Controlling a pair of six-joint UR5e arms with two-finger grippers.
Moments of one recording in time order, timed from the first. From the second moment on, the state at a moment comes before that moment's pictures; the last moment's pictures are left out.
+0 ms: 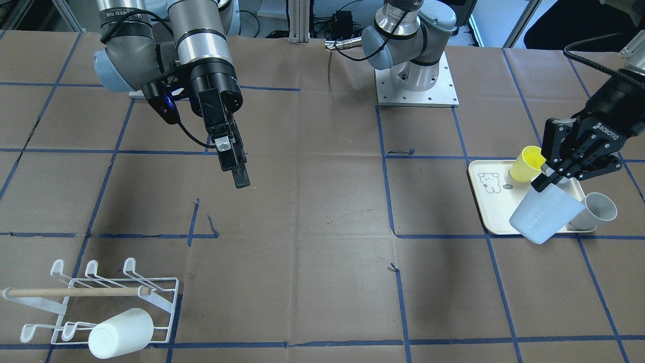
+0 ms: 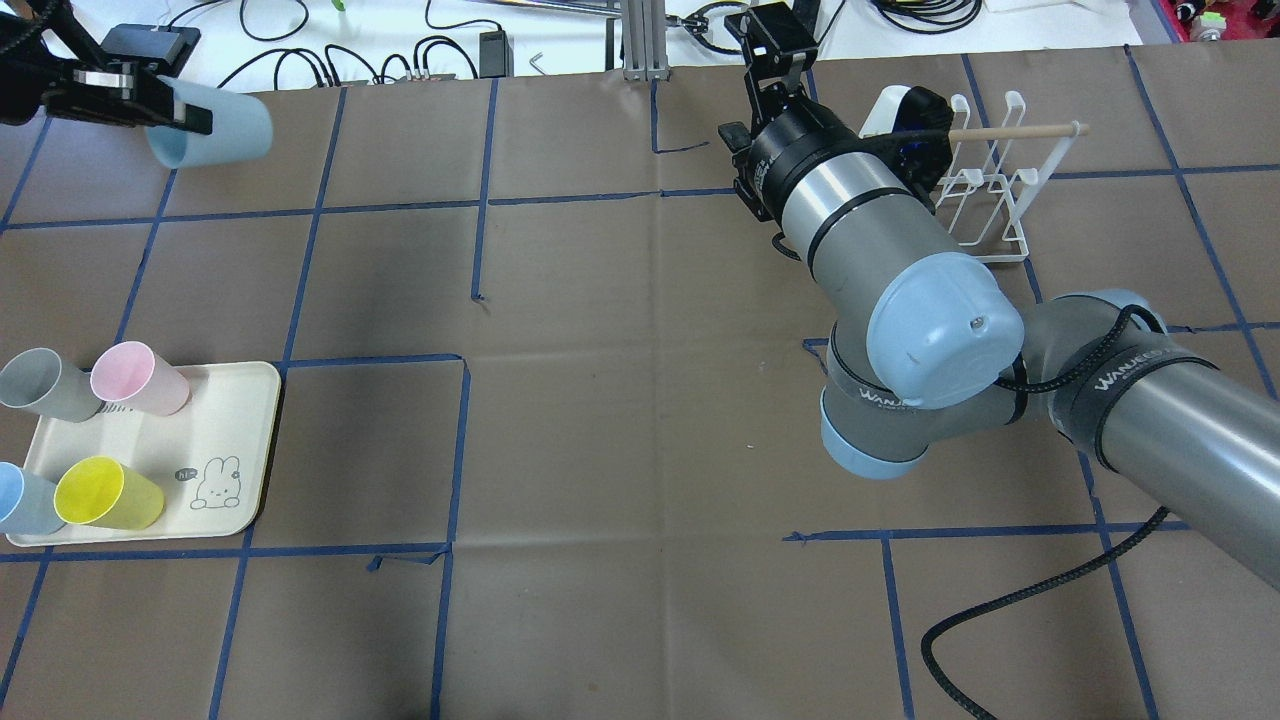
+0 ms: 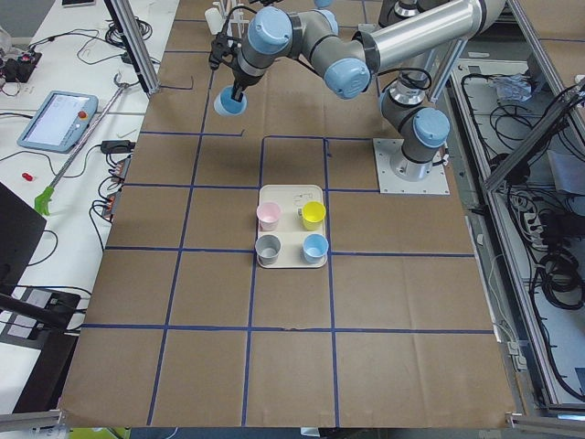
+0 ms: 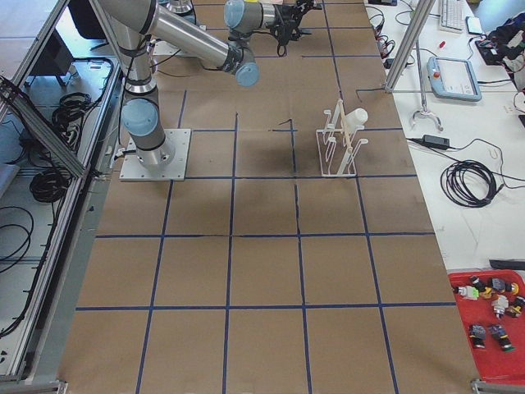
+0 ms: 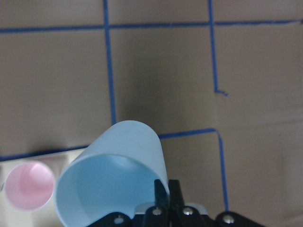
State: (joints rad) left arm -1.11 -1.61 -1.62 -1.27 0.91 0.65; right arm 1.79 -1.40 2.07 -3.57 -1.48 1.66
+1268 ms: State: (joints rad) left arm -1.35 -1.67 -2.10 -0.21 0.45 0.63; right arm 1.79 -1.39 2.07 -3.56 -1.45 1.66
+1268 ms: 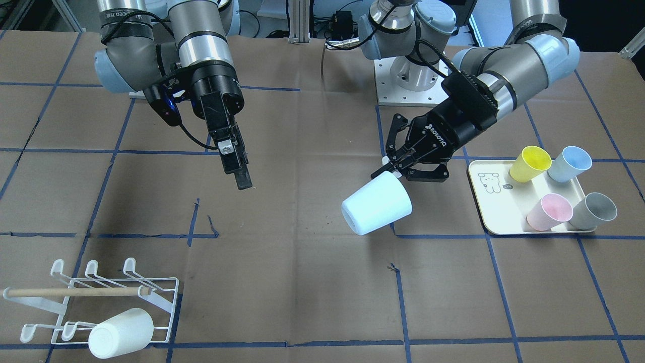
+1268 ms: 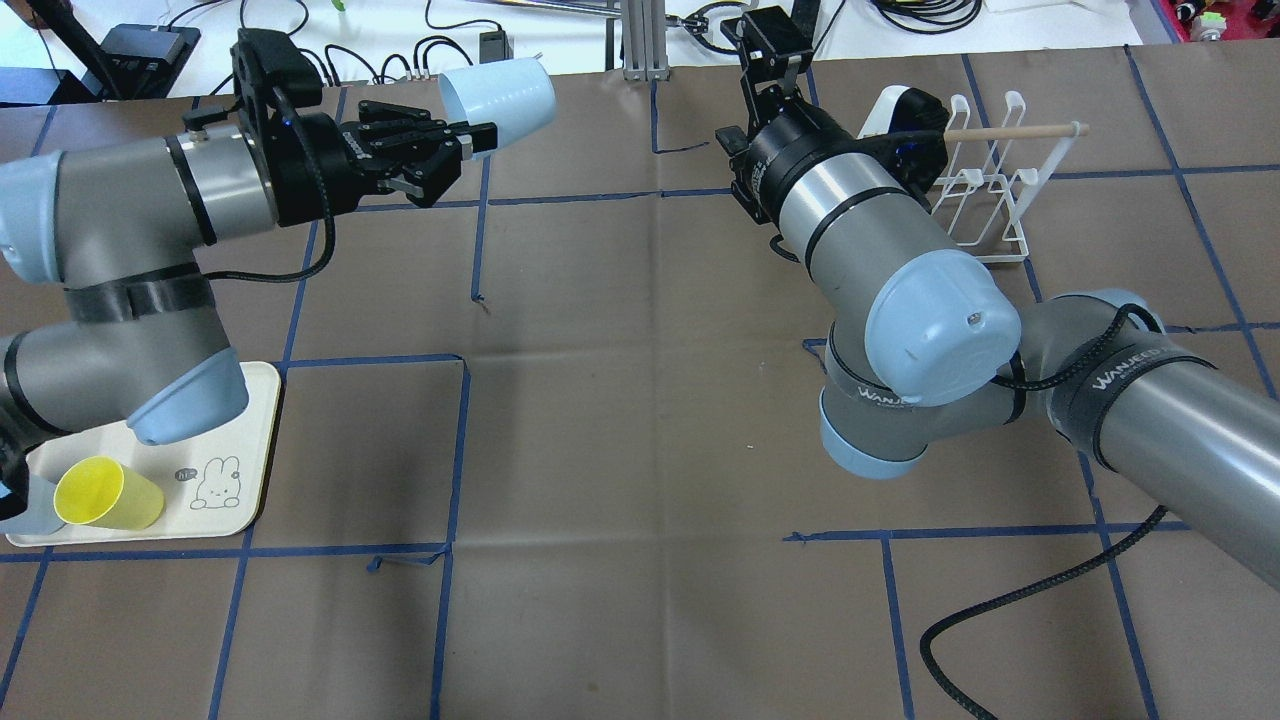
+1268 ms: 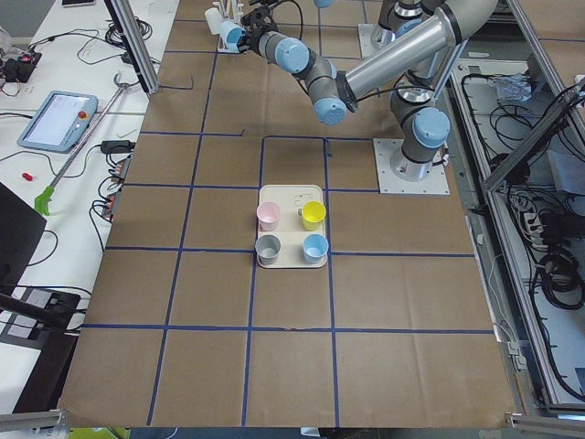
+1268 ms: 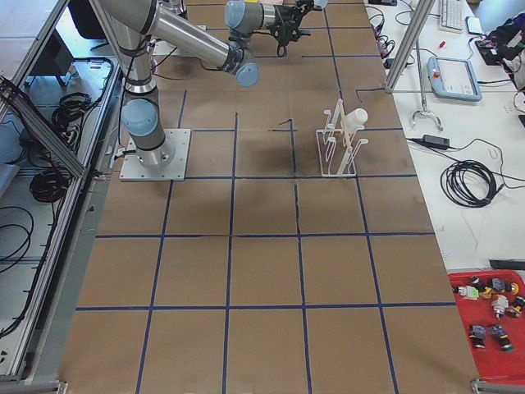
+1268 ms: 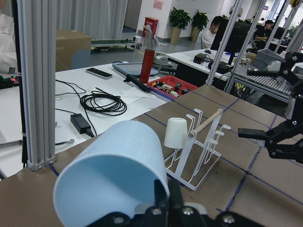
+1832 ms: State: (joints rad) left arm -1.48 -1.70 -2.15 -0.01 0.44 0.56; right arm 1.79 -1.39 2.08 -3.56 -1.39 1.74
